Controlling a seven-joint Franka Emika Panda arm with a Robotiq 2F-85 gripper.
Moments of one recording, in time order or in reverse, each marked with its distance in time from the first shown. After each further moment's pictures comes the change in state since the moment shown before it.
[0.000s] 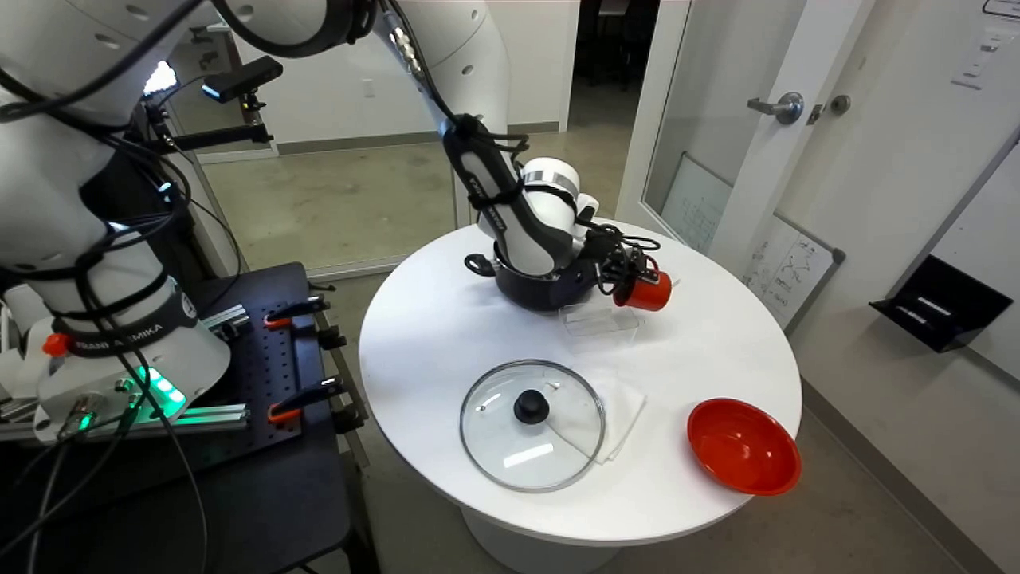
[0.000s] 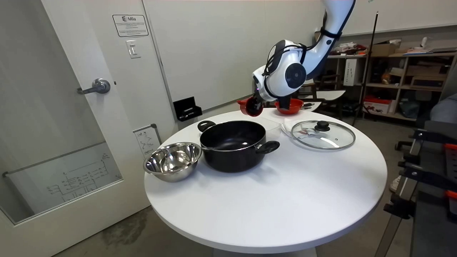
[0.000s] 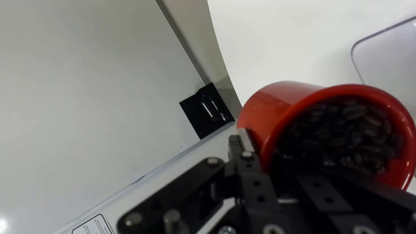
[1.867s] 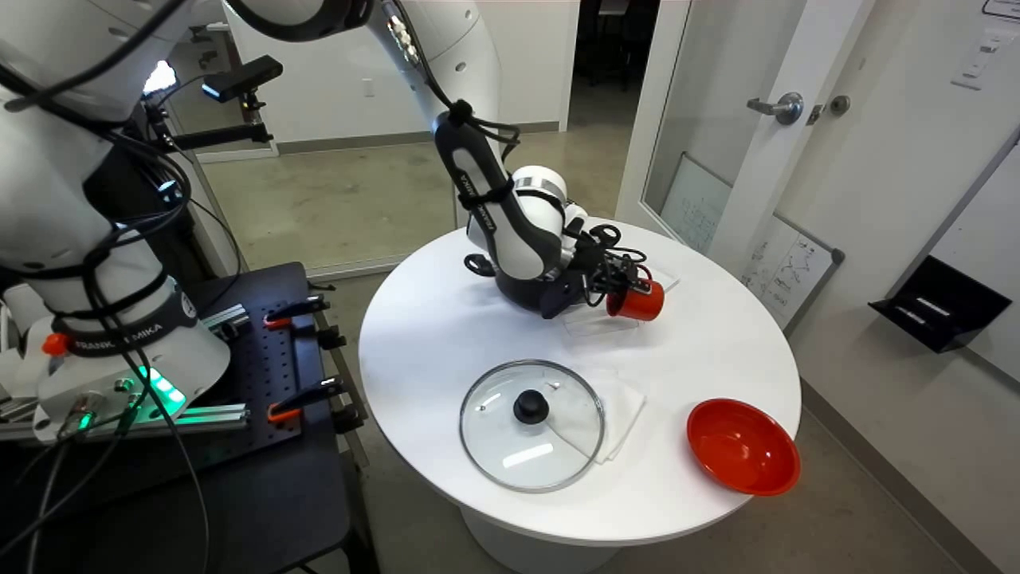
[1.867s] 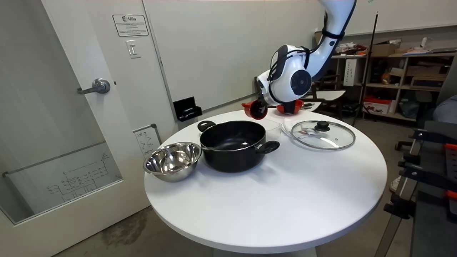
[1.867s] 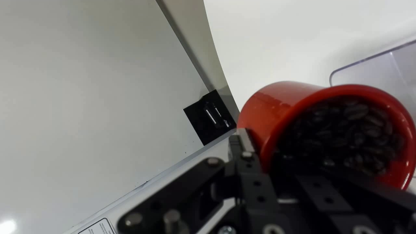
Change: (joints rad) arm 0.099 -0.012 -0.108 -0.059 0.000 -0.044 0.102
